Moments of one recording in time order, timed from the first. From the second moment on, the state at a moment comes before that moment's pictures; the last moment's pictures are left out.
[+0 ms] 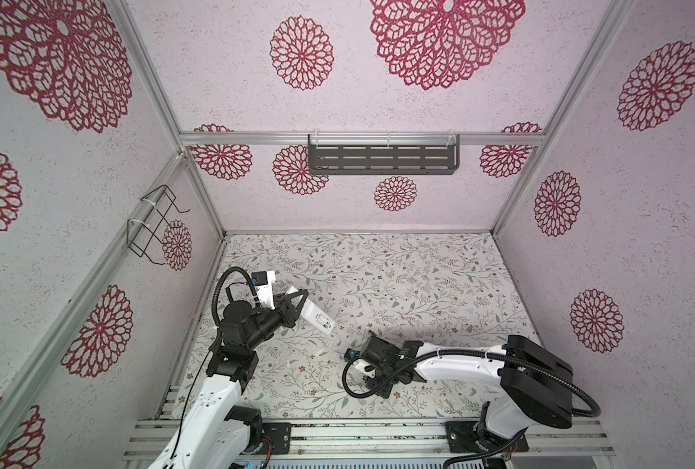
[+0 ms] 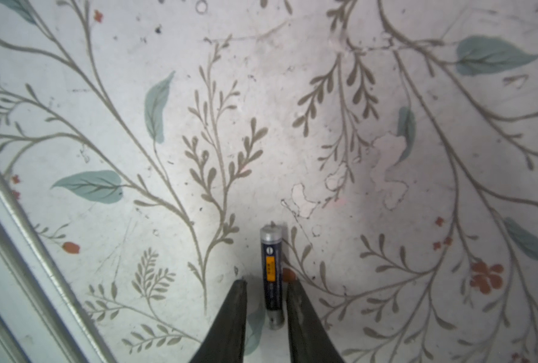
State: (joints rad) left arm -0.16 0.81 0.48 0.21 0.51 -0.57; right arm 1.14 1.58 0.82 -0.47 -0.05 0.02
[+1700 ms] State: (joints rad) left arm -0.26 0.95 0.48 0.32 0.60 -0.62; right arm 1.07 1.42 1.01 -0.27 0.00 0.28
